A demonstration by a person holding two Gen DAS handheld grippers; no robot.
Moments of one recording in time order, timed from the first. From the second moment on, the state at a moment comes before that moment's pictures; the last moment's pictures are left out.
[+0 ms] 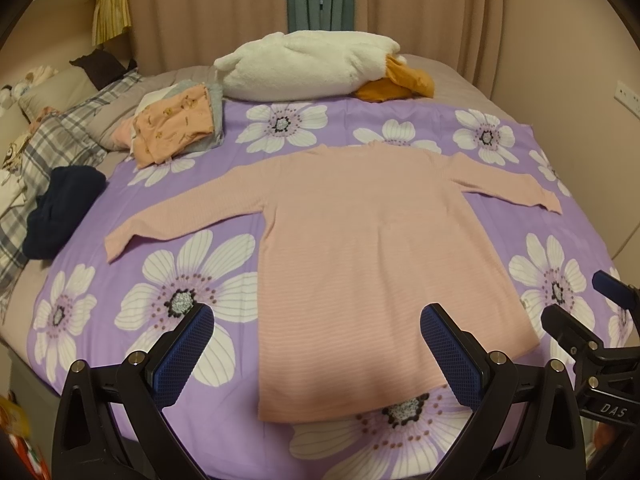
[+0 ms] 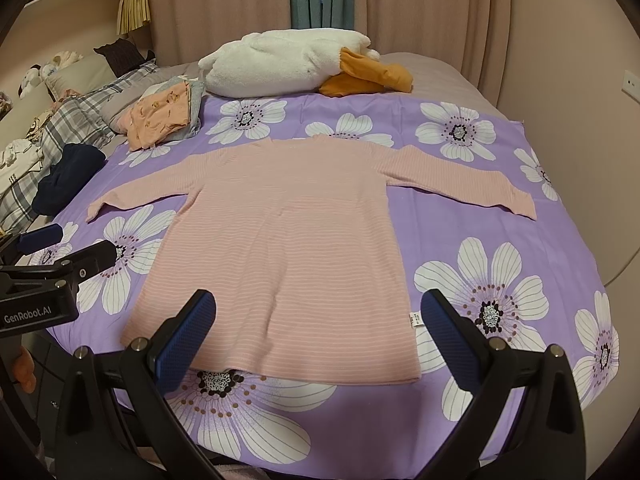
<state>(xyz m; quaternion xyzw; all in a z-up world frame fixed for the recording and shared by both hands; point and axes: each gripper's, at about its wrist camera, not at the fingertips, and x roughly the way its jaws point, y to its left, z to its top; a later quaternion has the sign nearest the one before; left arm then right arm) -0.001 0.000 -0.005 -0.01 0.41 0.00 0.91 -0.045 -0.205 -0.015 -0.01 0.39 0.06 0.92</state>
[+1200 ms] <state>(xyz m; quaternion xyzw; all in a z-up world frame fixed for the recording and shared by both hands) 0.084 0.024 -0.101 -0.15 0.53 -0.04 0.83 0.070 -0.416 -0.122 0.36 0.33 -0.02 0.87</state>
